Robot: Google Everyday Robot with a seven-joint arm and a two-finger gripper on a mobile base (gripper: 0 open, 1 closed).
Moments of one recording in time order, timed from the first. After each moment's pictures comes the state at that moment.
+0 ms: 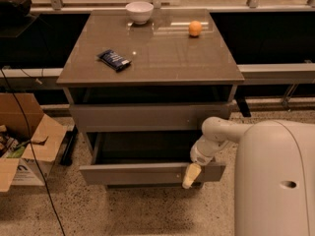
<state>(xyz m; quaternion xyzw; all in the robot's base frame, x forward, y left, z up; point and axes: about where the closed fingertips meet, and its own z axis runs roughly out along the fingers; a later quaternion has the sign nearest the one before) 0.592 -0.152 0.413 -0.56 0.81 0.15 0.09</state>
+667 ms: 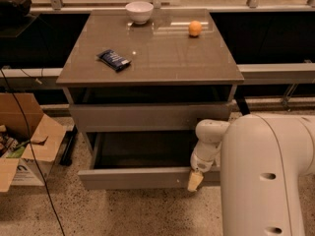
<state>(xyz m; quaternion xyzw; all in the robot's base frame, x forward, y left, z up) 0.551 -0.161 0.400 -0.60 0.78 0.14 0.00</state>
